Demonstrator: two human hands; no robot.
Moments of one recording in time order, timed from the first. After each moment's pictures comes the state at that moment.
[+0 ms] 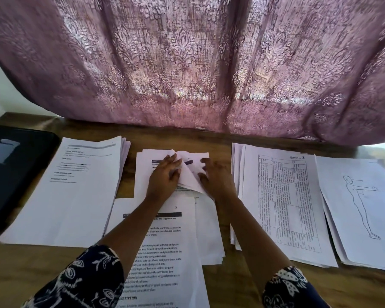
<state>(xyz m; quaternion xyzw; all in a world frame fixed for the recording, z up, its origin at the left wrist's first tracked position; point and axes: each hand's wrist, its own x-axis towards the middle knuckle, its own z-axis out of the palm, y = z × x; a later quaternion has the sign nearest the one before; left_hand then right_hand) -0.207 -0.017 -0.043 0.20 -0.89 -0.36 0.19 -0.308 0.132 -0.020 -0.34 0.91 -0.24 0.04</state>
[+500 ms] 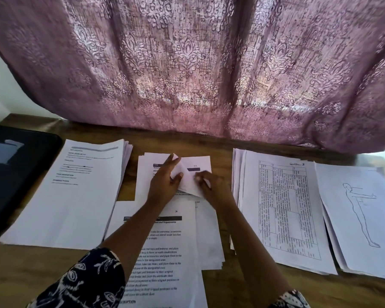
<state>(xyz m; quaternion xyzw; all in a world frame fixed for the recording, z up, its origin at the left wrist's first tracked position) -0.208 -0.014 -0.037 0.22 -0.88 -0.37 0.19 -0.289 0.140 -0.016 -0.36 0.86 -0.35 0.10</state>
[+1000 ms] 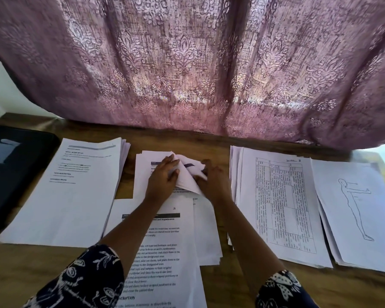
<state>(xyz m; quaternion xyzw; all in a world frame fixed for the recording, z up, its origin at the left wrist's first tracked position) -0.208 -0.019 -0.046 0.20 -0.89 -0.36 0.20 -0.296 0.130 -0.012 -0.28 0.90 -0.31 0.07</state>
